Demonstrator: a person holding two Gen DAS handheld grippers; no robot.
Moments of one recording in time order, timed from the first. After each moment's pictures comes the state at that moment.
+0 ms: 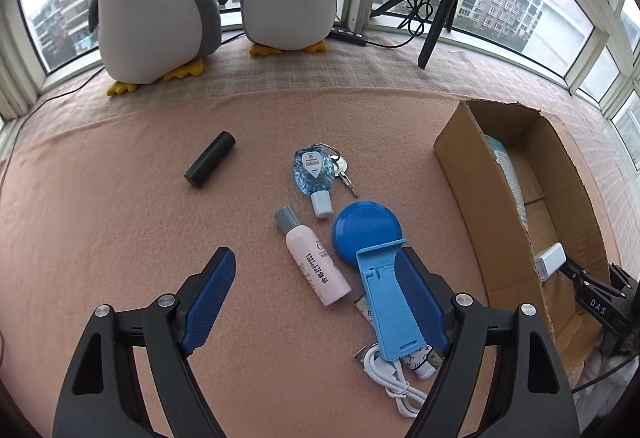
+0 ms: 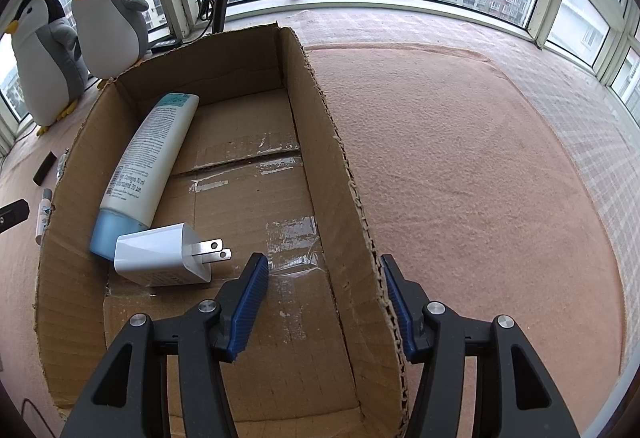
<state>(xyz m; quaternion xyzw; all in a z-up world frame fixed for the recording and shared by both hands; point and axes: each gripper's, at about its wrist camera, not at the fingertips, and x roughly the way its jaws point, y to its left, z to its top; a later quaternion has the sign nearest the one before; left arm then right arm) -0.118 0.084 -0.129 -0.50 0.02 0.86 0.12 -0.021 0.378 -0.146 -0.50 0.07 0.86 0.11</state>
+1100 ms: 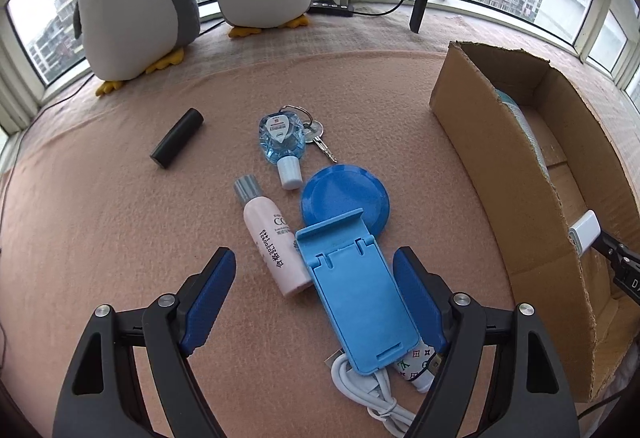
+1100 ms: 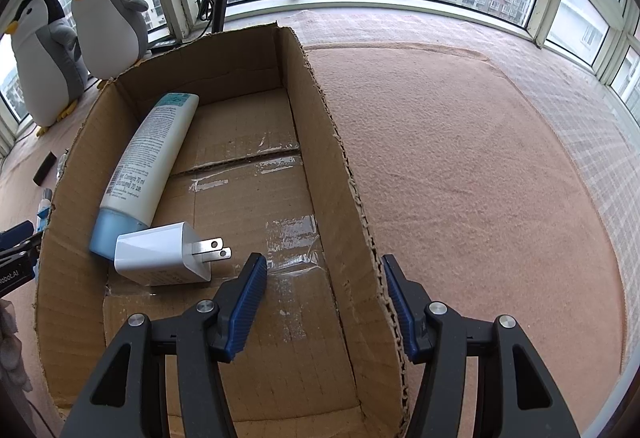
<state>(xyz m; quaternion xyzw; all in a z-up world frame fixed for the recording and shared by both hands) -0.109 0.108 -0.159 -0.50 0.06 0.86 0.10 -0.021 0.377 -0.145 -0.50 0.07 0.86 0.12</state>
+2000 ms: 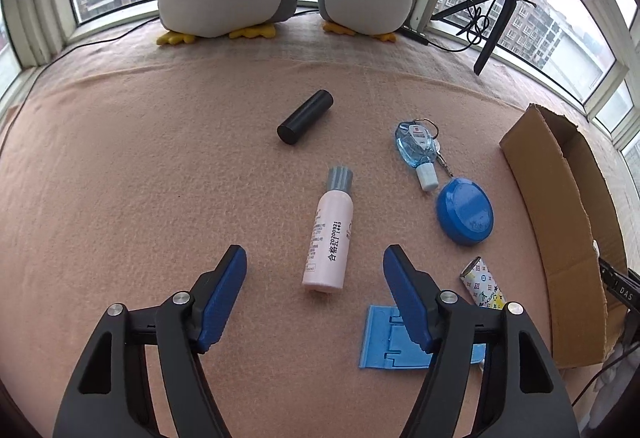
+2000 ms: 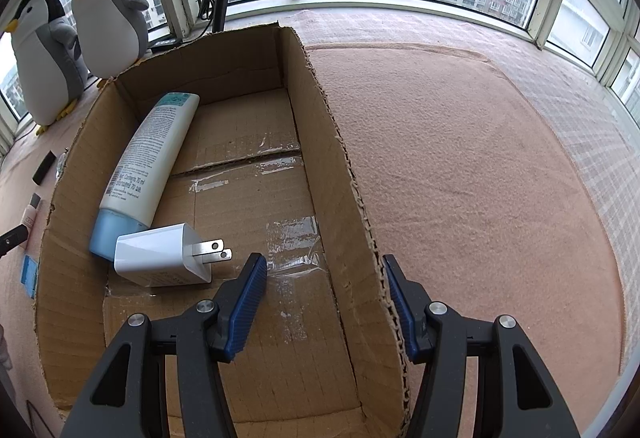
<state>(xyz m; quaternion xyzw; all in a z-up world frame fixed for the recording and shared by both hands) -0.119 0.009 -0.160 -0.50 -0.03 0.86 0.10 -0.021 0.378 -0.145 -0.50 0.07 0.86 0.12</state>
